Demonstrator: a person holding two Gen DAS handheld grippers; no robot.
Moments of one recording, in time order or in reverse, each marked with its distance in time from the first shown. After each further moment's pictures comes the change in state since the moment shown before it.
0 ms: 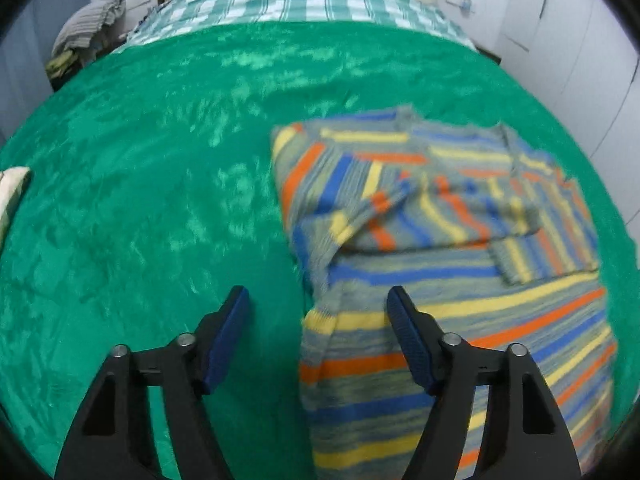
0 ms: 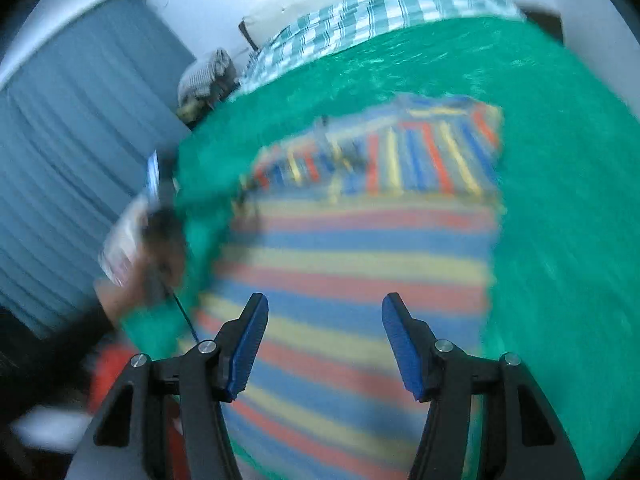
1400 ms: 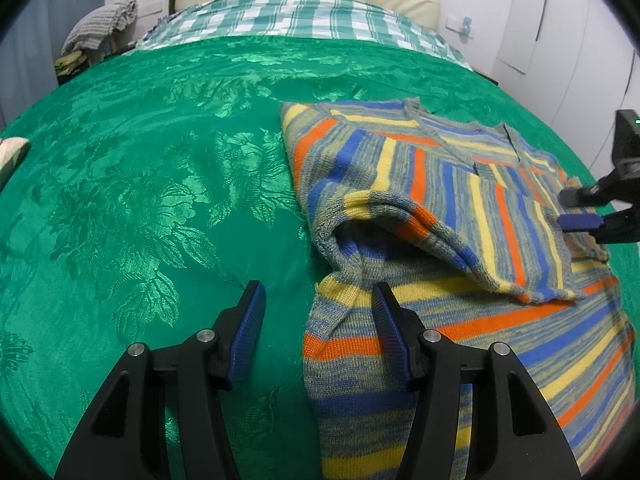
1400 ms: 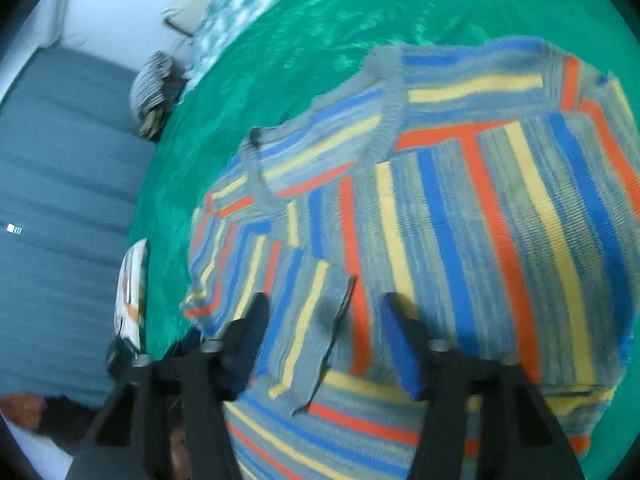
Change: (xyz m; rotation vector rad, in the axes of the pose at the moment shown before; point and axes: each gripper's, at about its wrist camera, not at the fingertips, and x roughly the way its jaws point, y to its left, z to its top) left arm 0.013 0.010 -0.040 -0.043 -0.123 -0.044; right arm 0.167 -0.062 0.097 0.247 0.202 -0.029
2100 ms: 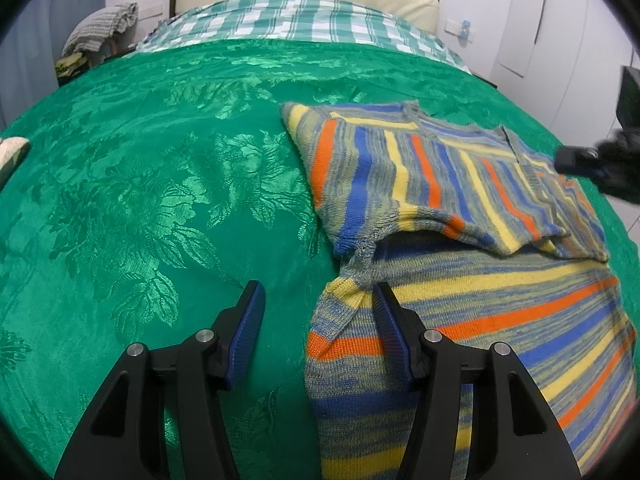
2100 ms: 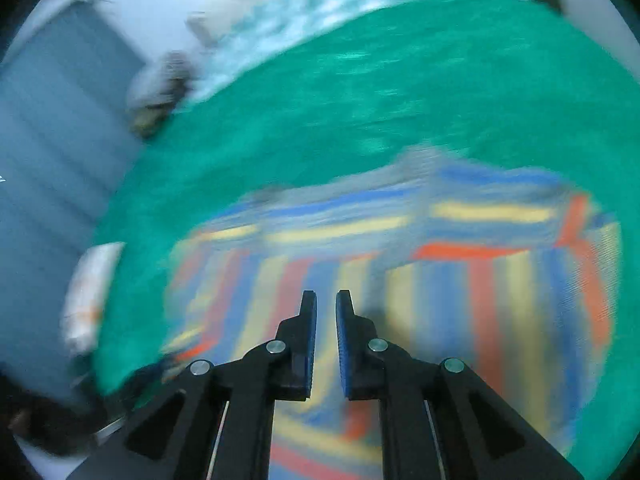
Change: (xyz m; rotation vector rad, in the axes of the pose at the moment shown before) left arm 0.002 -0.005 0.000 0.000 -0.013 -0.001; right arm -0.017 0.050 -0.006 -0.260 -0.133 0.017
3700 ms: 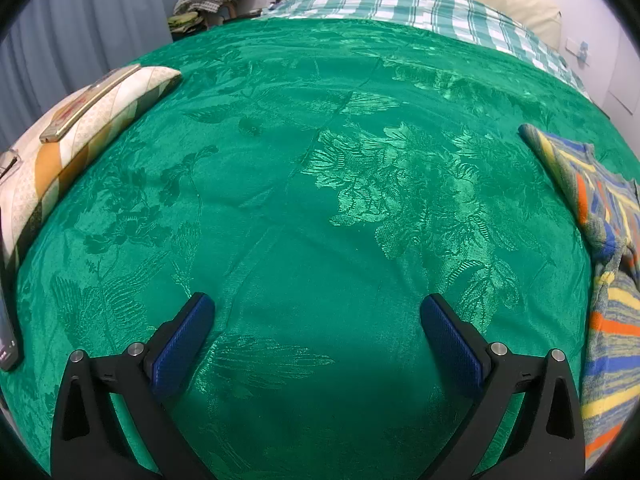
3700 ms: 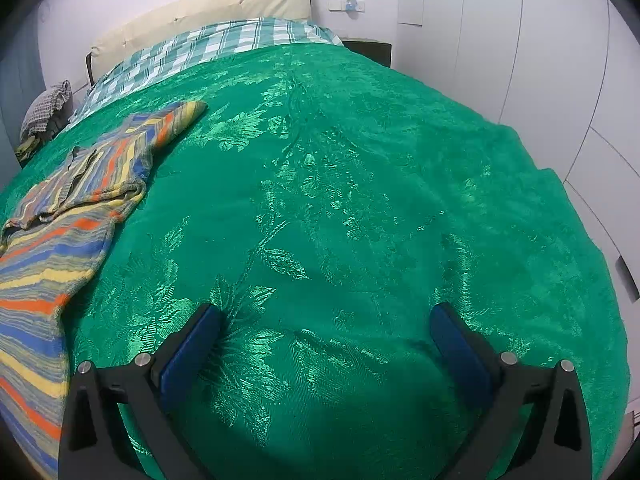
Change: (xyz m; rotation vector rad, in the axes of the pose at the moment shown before) left arm -0.020 0.125 -0.015 -0.216 0.063 0.362; right arm -0.170 -0.151 -0.227 0.069 -0.315 -0.764
